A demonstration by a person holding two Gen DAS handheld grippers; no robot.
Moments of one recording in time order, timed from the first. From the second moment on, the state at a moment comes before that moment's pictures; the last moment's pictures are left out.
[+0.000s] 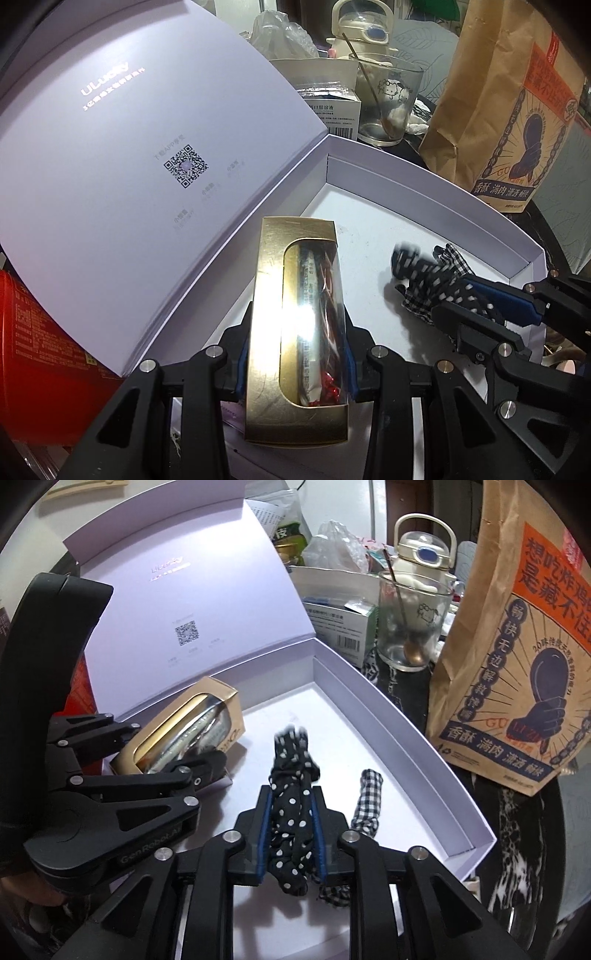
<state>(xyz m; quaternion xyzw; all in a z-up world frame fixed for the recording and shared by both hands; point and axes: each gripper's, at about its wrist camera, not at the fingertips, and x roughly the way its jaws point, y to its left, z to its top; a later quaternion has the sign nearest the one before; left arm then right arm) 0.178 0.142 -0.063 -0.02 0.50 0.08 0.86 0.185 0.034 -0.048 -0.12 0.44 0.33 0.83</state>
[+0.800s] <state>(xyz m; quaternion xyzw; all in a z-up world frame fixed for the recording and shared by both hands) 0.143 0.130 0.001 0.00 0.44 0.08 0.89 0.157 0.005 0.003 -0.12 0.40 0.31 0.86</state>
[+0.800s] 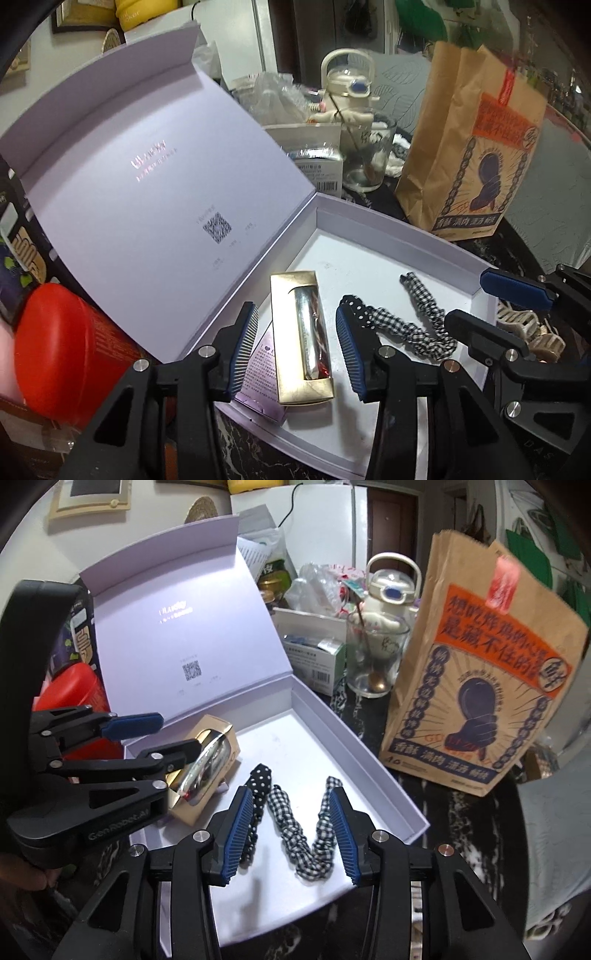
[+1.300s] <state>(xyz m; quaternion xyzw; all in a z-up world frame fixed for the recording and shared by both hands) 0.103 0.098 0.052 0.03 0.39 0.04 0.92 0.118 -0.034 0.056 -0.10 0.34 0.29 0.89</state>
